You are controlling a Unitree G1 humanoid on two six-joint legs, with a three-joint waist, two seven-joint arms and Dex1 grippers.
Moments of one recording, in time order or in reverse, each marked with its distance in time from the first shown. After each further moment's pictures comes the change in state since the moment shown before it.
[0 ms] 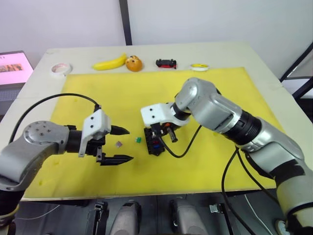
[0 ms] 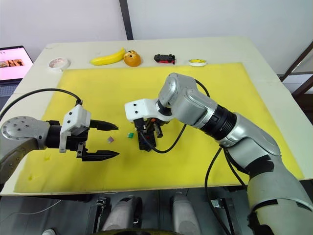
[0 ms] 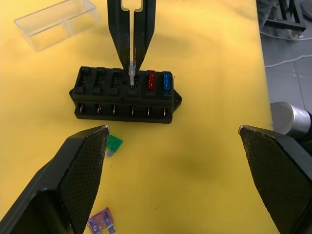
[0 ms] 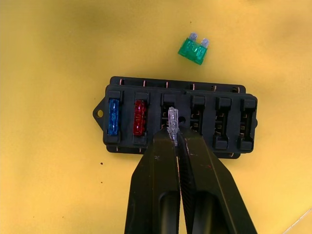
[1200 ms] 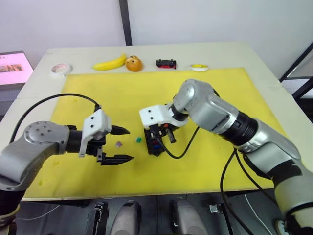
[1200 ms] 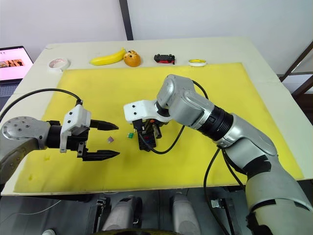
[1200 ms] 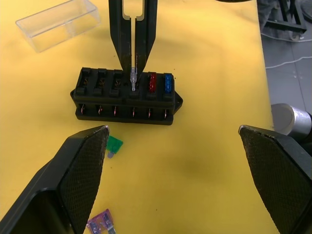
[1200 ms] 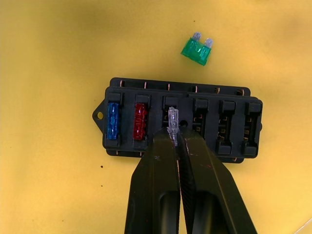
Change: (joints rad) left arm 0.000 -0.005 0.000 0.000 0.000 0.003 0.004; right arm 0.005 0.023 0.009 0.017 -0.030 -0.002 0.002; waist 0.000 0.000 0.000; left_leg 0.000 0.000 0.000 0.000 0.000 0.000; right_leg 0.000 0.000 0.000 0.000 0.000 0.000
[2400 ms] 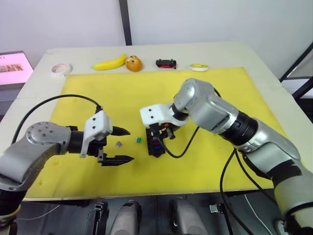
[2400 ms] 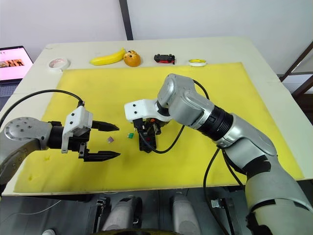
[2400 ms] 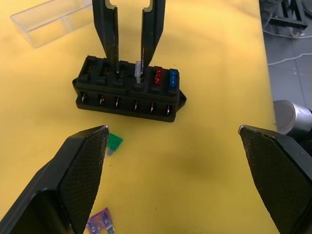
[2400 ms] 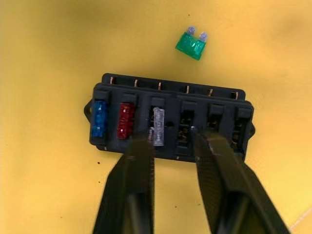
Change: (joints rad) left arm -0.001 -0.004 -0.016 0.001 0.019 -0.002 0.000; right arm 0.000 0.003 -0.010 0.000 -0.016 0.022 0.018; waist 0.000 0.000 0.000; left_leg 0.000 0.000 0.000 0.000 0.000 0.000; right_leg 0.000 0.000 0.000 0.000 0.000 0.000
